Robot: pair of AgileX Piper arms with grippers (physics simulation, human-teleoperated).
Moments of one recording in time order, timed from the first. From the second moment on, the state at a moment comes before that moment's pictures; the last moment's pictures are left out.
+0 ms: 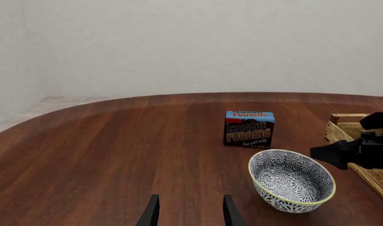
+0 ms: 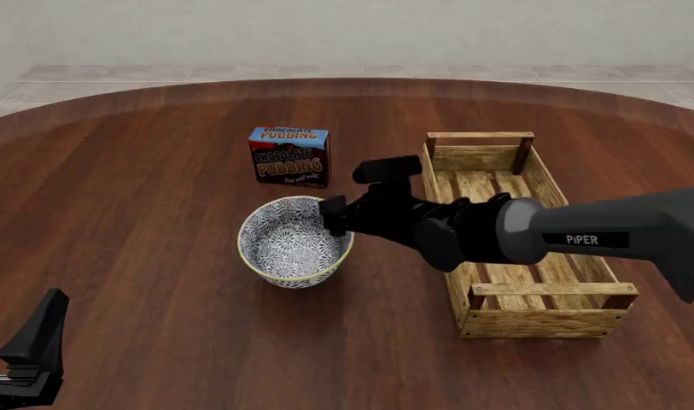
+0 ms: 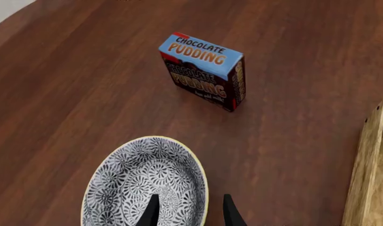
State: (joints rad) left arm 0.00 0.00 0.00 0.00 0.00; right arm 0.62 1.88 -1.06 -0.26 0.25
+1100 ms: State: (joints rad) left arm 0.00 0.00 0.00 0.00 0.00; right arm 0.61 1.95 -1.09 -0.27 0.26
